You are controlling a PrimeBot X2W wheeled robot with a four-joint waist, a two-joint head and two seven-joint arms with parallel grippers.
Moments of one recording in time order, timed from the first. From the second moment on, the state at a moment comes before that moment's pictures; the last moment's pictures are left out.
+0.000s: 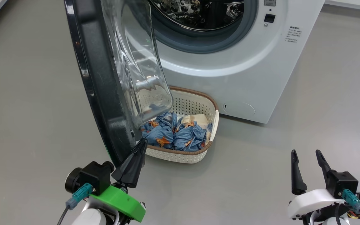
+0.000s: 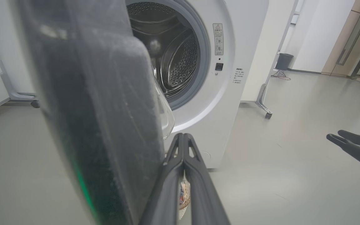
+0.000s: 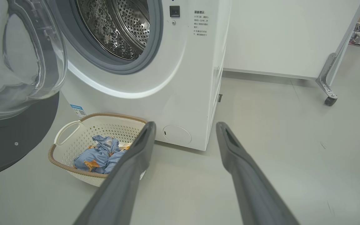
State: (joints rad) left arm -0.12 0.14 -0.48 0.10 -0.46 -0.07 -0.21; right arm 0.03 -0.10 0.15 0.25 0.21 -0.04 -0.26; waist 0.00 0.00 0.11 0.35
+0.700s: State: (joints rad) left arm -0.11 0.16 -0.41 0.09 -0.48 -0.02 -0.20; right arm 0.03 -0.10 0.14 0.25 0.20 -0.03 -0.26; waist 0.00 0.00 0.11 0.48
